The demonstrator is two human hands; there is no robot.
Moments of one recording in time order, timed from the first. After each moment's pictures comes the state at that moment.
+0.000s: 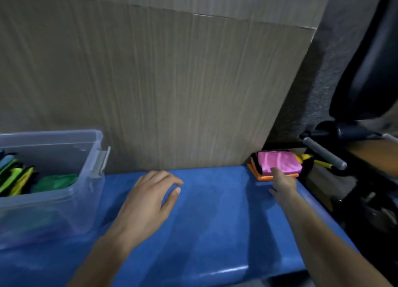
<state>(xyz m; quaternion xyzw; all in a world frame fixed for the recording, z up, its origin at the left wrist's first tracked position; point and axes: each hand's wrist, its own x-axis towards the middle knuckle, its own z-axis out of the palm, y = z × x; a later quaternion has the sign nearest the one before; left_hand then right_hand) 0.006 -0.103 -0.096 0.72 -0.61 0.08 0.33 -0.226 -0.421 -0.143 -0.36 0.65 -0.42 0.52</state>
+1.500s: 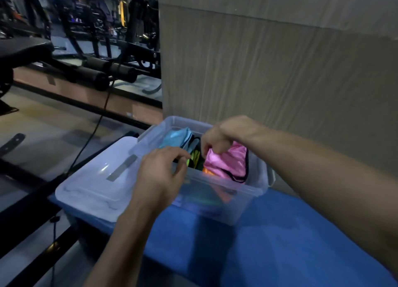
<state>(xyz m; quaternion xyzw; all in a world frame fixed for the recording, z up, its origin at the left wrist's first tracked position) 0.174 0.134 -0.059 0.82 -0.31 0.19 0.44 0.229 -0.067 0.037 -0.93 -0.08 0.32 -0.18</state>
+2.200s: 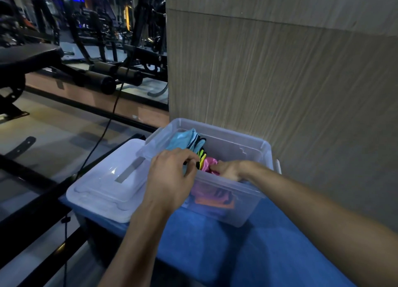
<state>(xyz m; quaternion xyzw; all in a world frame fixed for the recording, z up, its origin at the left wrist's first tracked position) 0.176 0.130 -0.062 0.83 -0.30 0.18 0.43 0.190 -0.077 -0.044 -0.95 0.07 0.30 0.01</state>
